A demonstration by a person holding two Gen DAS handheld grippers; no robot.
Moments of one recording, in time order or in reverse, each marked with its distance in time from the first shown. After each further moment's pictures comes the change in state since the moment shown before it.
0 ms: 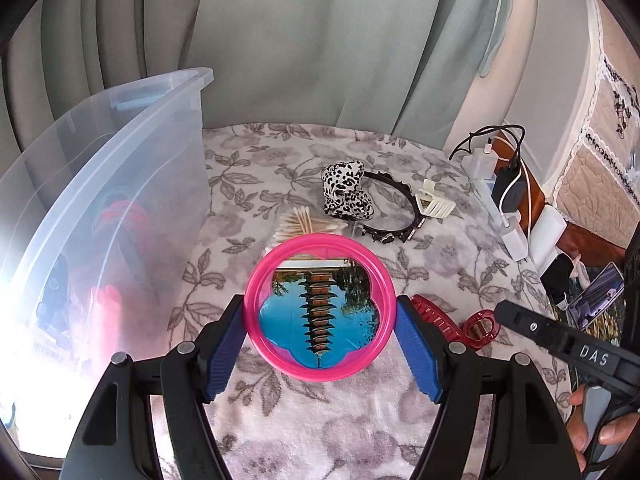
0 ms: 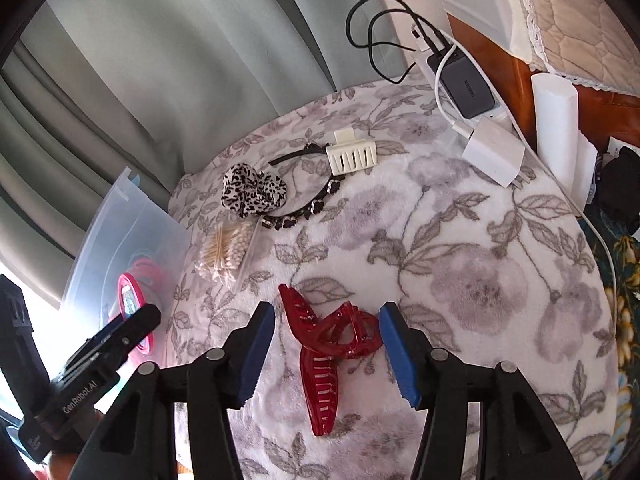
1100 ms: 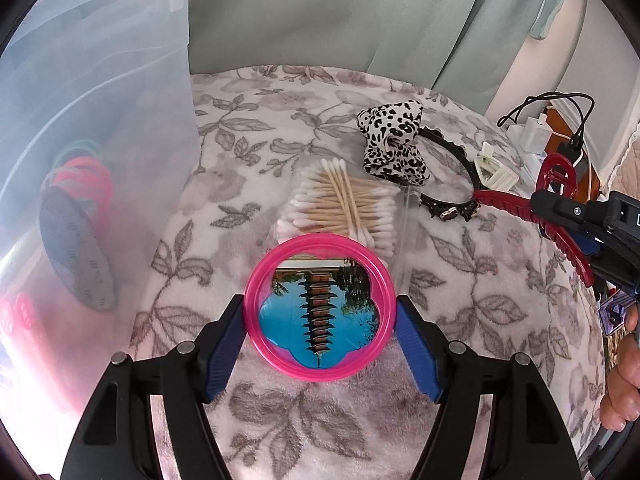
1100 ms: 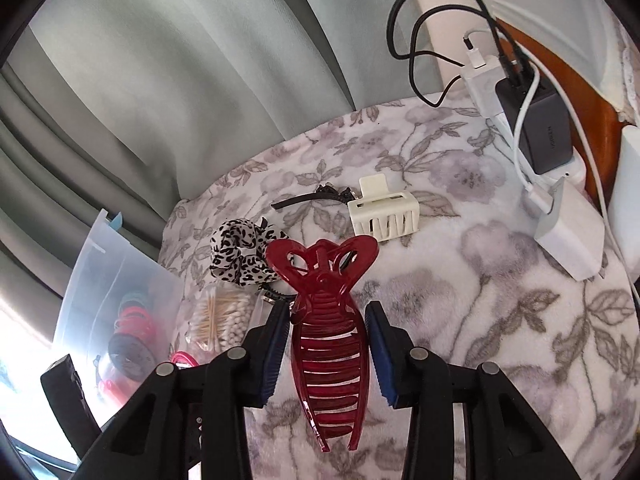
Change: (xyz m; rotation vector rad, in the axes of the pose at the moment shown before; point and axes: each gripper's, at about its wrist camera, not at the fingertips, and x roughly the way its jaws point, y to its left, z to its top) left arm 0.088 0.017 0.000 -0.031 0.129 0.031; right arm 0.054 0.006 0.070 0.008 -0.047 0.039
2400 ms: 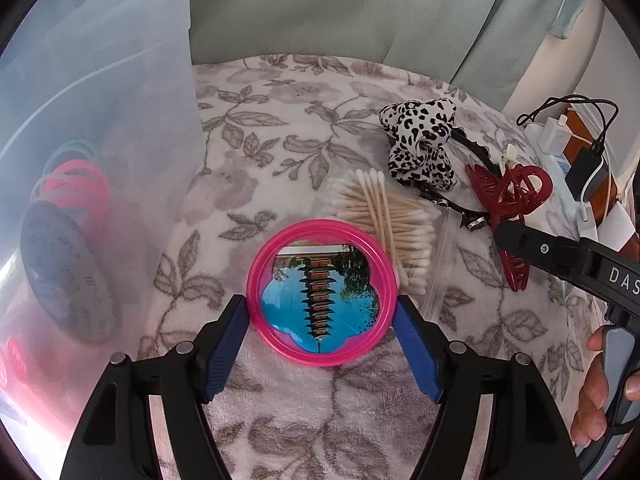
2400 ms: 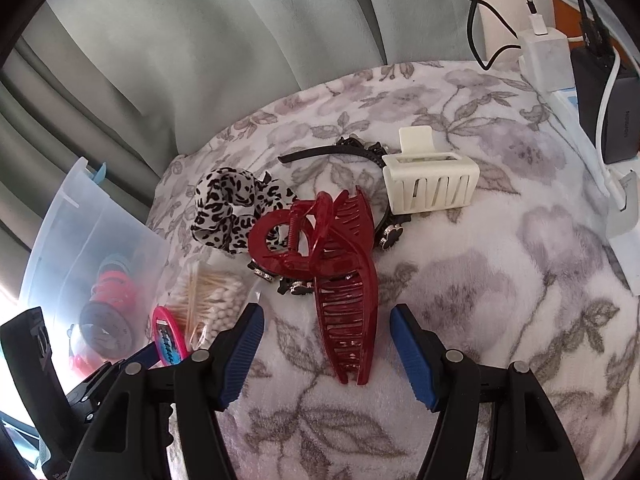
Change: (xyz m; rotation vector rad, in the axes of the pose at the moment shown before) left arm 0.022 0.010 0.018 -0.011 0.040 0.017; right arm 0.063 0.011 -0.003 -0.105 0.107 -0.003
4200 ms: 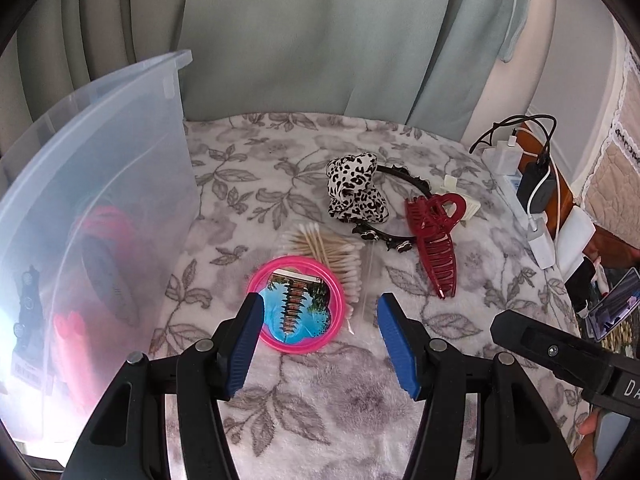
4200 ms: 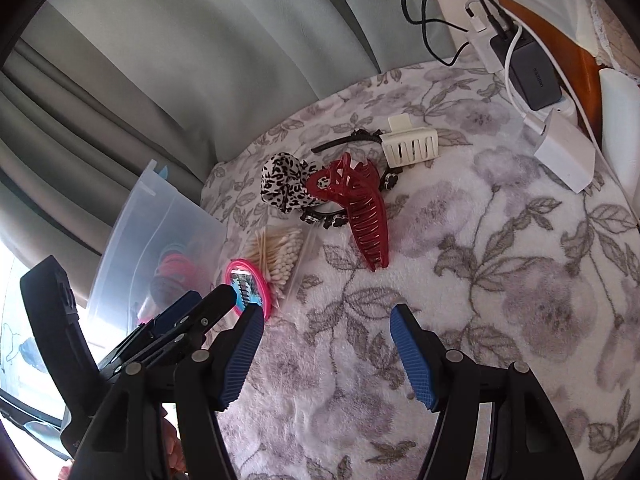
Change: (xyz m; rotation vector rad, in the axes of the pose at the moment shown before) left arm -0.067 -0.036 -0.012 0.028 -0.140 -0.009; right arm -0.081 0.001 -0.052 0.088 -0.010 0.113
